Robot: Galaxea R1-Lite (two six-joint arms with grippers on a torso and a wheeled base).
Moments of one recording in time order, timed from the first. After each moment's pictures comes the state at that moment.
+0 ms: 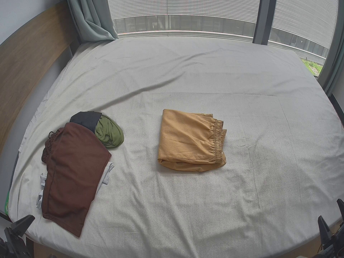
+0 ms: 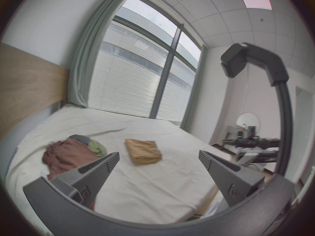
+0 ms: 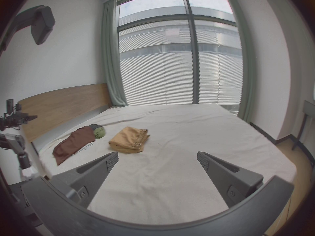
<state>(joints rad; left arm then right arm) -0.15 0.15 -0.02 -0.27 -0.48 -0.17 0.02 0.07 -0.02 -0.05 0.12 0.01</state>
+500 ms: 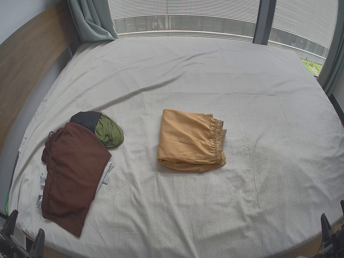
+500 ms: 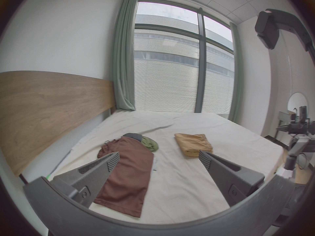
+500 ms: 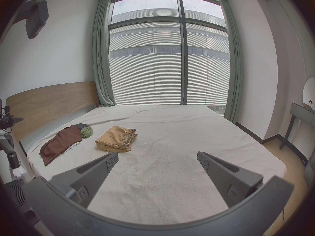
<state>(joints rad) -0.01 0.03 -0.02 -0.08 -0.13 -0.04 0.00 0.01 -0.02 0.00 0.02 0.00</state>
